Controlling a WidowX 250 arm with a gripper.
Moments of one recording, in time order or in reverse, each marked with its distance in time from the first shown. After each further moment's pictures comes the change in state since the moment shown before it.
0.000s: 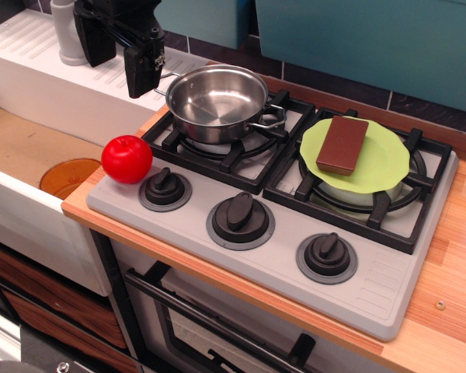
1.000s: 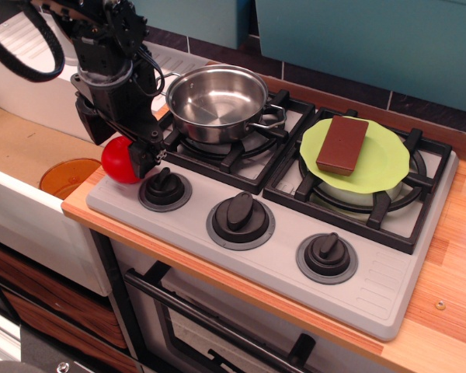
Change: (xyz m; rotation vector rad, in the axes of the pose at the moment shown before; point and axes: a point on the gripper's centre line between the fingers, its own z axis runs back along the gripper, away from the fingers) arm -0.026 -0.018 -0.063 0.055 -0.126 0.059
